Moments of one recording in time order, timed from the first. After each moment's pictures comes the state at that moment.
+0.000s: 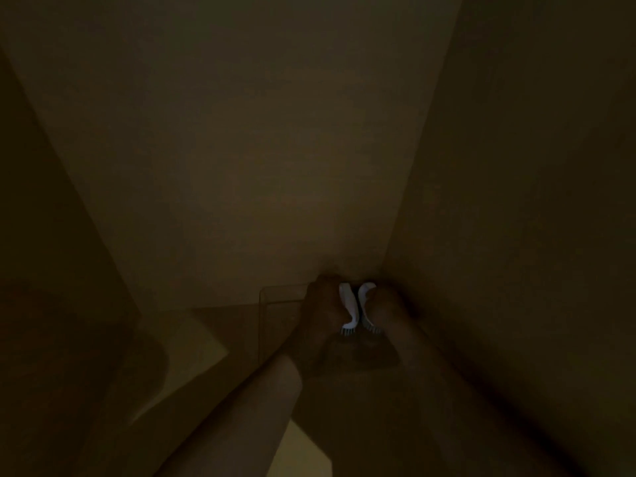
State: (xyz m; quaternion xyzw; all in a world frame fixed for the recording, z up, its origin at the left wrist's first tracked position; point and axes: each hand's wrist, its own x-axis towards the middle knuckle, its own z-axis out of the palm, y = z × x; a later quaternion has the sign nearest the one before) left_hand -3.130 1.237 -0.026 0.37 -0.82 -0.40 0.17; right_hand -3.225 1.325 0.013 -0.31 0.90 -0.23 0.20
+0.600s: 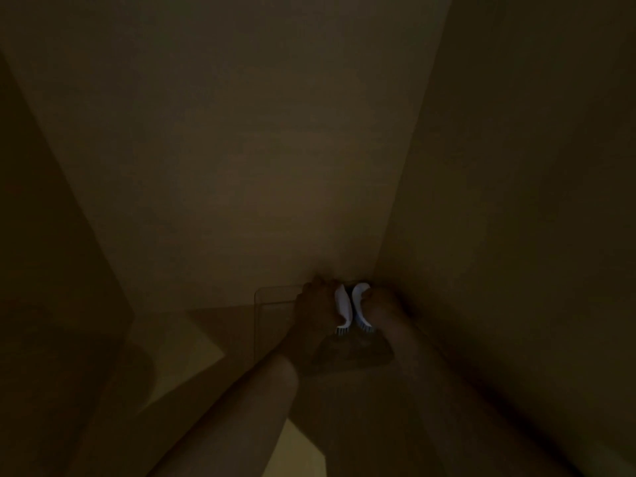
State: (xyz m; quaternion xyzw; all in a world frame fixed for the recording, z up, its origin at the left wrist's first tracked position) left_hand -3.125 1.240 -0.018 0.35 -0.89 -0.29 0.08; right_hand -3.222 1.330 0.021 -0.30 0.90 -0.26 0.20
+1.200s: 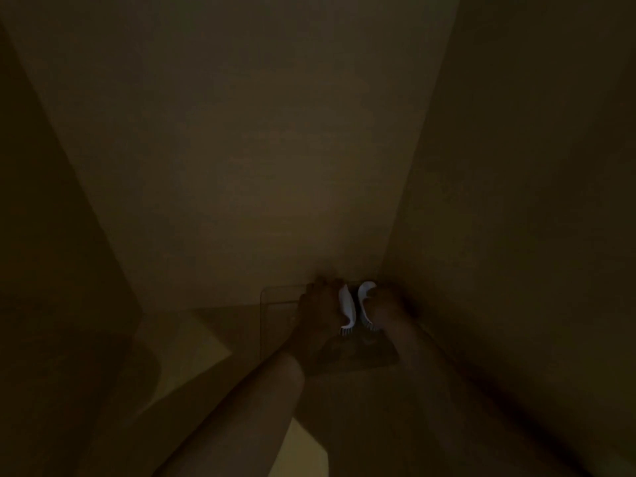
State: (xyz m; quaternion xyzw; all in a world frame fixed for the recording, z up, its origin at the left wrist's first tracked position) left_hand -3.119 1.239 -0.012 0.35 -0.90 -0.26 0.08; right_hand -3.221 1.320 0.037 -0.30 0.90 -0.16 0.27
